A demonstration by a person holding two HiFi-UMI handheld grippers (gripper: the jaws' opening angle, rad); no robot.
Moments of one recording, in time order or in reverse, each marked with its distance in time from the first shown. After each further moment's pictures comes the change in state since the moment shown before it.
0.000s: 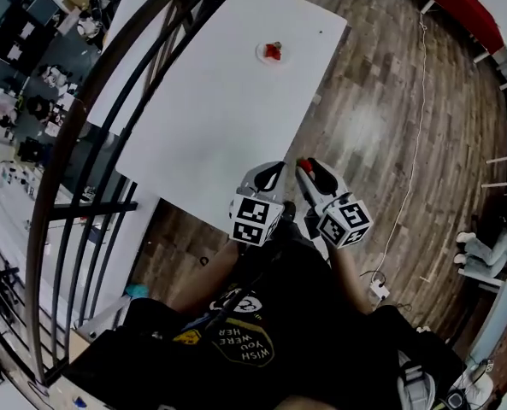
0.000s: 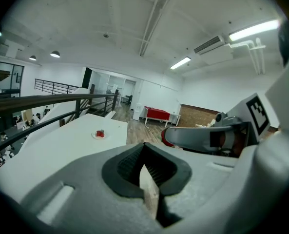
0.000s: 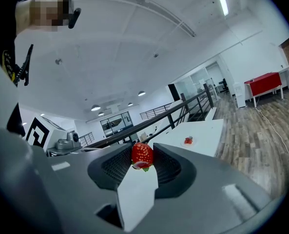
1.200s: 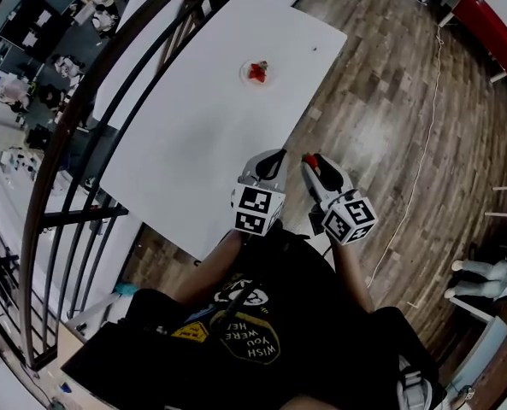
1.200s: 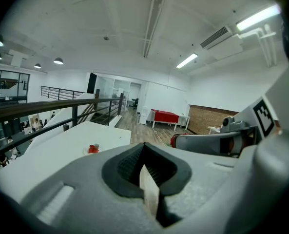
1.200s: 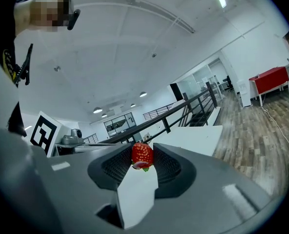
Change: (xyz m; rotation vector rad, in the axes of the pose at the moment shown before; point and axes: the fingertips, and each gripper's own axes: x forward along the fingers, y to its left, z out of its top) left arm 0.172 0.000 0.081 0.021 -0.039 0.111; right arm 0.033 -0.169 0.074 0.013 0.000 0.075
